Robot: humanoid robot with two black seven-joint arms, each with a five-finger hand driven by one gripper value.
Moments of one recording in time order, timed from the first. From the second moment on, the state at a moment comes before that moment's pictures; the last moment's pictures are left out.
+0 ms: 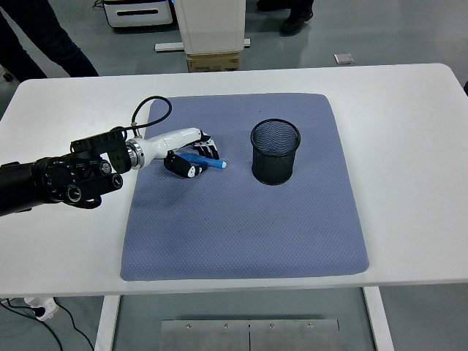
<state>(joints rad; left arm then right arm) -1.22 0.28 0.44 -0.82 0.68 0.15 -0.37 0.04 0.00 0.51 0.18 0.01 0.05 0.03</state>
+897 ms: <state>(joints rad) -1.27 0.29 0.43 -0.82 0.62 0.15 -0.37 0.04 0.00 0.51 0.18 0.01 0.05 0.03</state>
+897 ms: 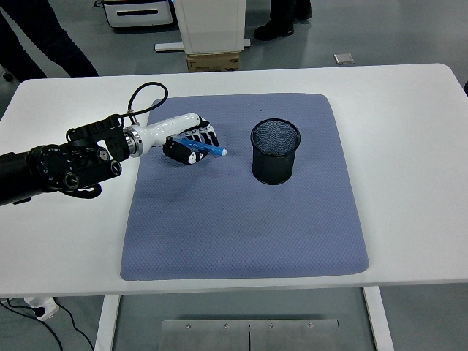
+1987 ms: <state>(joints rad) -1.32 0.25 0.15 -0.82 0.46 0.08 -0.37 0.04 0.00 0.51 0.18 0.01 0.05 0.03</state>
